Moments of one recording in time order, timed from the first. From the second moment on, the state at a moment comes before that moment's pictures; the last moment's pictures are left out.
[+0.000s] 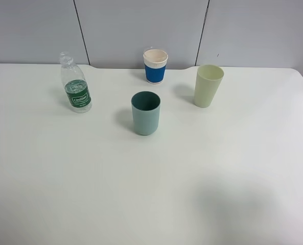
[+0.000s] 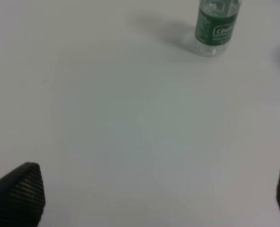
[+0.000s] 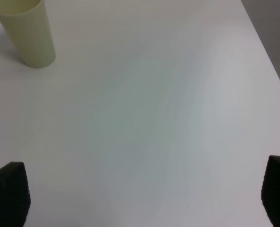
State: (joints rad) left arm -0.01 -0.01 -0.50 0.00 1.05 0.01; right arm -0.05 0.00 -0.50 -0.02 1.05 -0.03
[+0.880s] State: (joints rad) left arm -0.01 -0.01 -0.50 0.00 1.05 0.01; right arm -0.01 0.66 -0.73 0.09 0.63 -0.25
